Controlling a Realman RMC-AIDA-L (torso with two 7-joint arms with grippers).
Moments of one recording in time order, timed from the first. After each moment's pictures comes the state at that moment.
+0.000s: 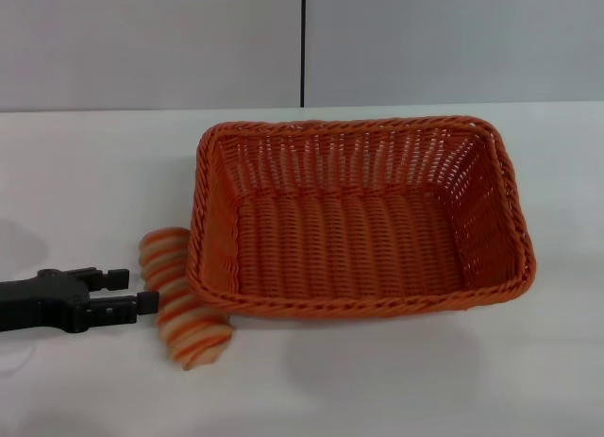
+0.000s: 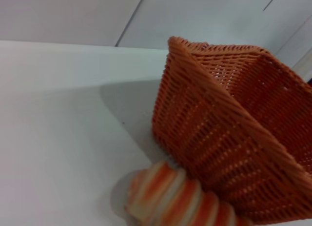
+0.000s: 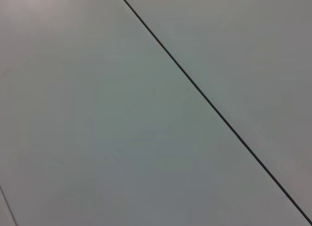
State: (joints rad) left arm -0.34 -2.06 0.51 0.76 2.28 1.66 -1.66; right arm 0.02 2.08 2.37 0.40 -0.83 1.72 -1.94
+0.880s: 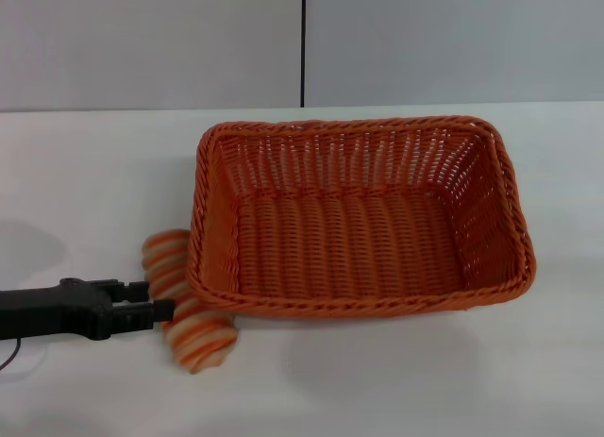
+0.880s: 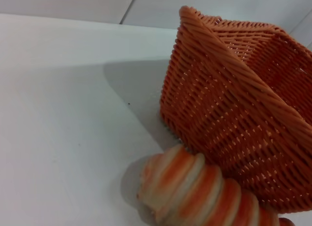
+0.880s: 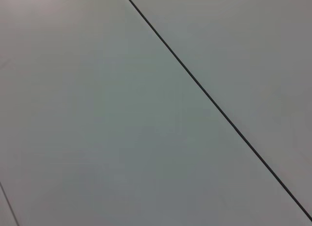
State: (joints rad) left arm -0.36 -2.06 0.57 0.69 2.28 1.57 -1.65; right arm 0.02 2.07 2.37 0.37 -0.84 1.73 -1.96
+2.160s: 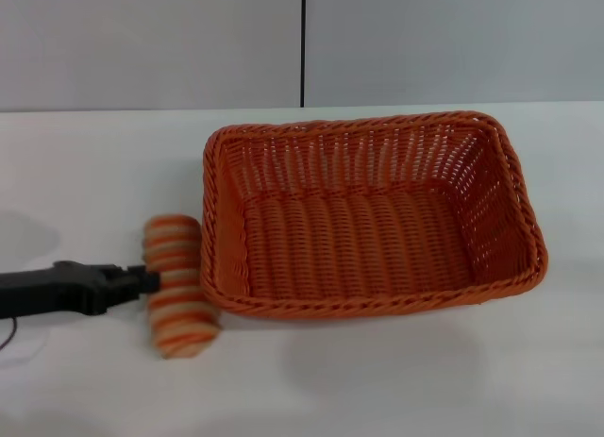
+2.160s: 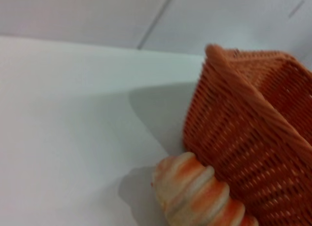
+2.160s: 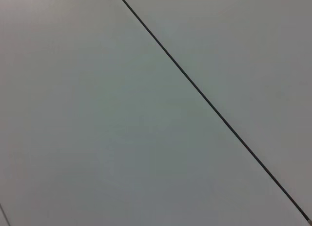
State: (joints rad) left arm -0.37 -2.05 0.54 0.70 2.26 1.57 -1.70; right arm 0.03 2.07 2.37 0.33 -0.84 1.71 -1.98
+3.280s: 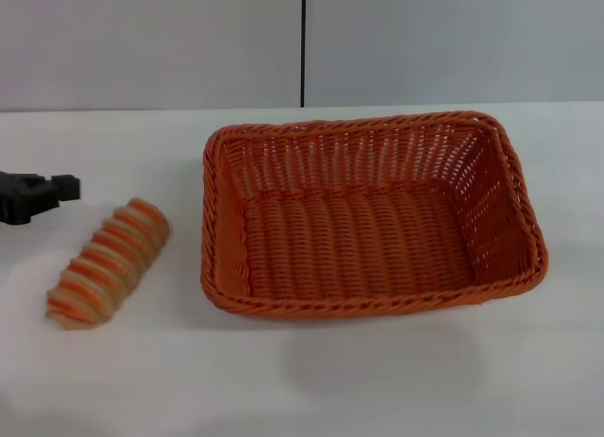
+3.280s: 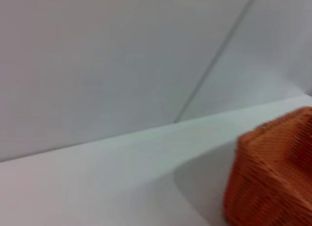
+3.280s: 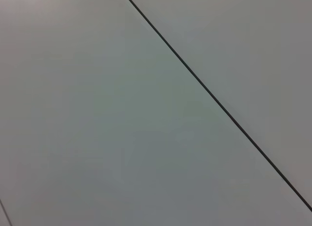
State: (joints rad) left arm -0.44 -1.97 0.44 0.86 2.26 1.64 -1.76; right arm 0.08 2.07 2.38 0.32 -0.84 1.70 -1.98
